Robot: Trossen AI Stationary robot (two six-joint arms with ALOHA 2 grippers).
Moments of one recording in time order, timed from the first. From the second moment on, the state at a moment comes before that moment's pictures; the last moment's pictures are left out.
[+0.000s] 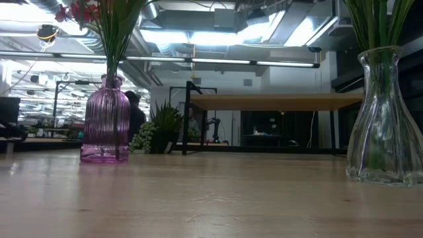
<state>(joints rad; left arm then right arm) -0.99 1.28 0.84 -0.24 -1.57 -0.71 0.35 0.93 0.76 0.05 0.51 -0.16</state>
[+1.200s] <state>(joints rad) -1.05 1.21 0.81 -0.46 -1.53 -0.81 0.18 0.94 0.51 0.29 0.41 -0.11</state>
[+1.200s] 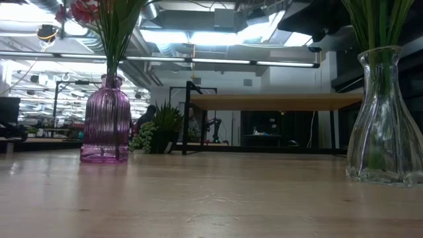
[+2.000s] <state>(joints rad) -1.19 1.22 0.59 -0.46 -1.52 -1.12 0.19 0.94 0.51 0.29 0.39 -0.06</state>
